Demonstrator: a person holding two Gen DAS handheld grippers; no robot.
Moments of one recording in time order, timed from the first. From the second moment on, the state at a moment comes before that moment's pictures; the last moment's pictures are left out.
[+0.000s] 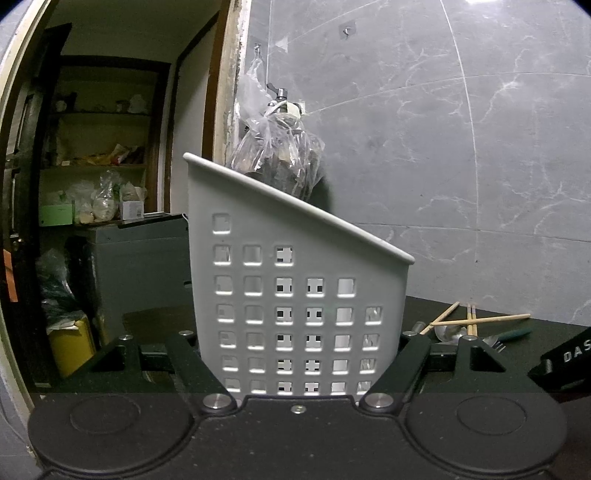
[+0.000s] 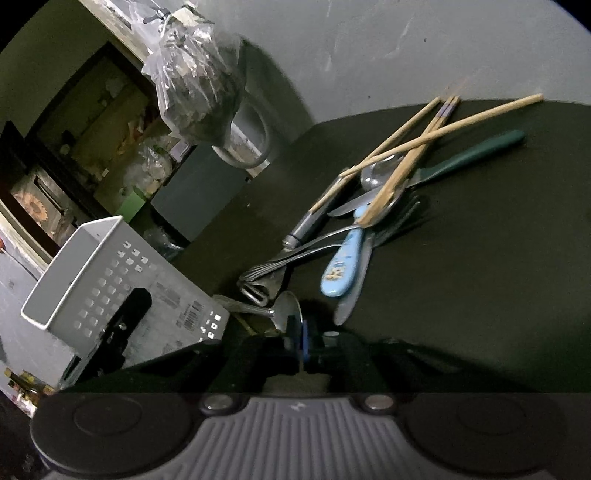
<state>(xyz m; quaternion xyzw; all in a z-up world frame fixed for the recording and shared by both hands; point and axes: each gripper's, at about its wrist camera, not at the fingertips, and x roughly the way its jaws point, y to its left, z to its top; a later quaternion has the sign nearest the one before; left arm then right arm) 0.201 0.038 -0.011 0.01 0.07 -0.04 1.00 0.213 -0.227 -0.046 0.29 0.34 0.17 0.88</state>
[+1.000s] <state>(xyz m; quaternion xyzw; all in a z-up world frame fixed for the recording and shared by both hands) 0.198 0.041 -0.012 0.01 0.07 -0.05 1.00 0.161 -0.201 0.053 0.01 0.01 0.11 0.99</state>
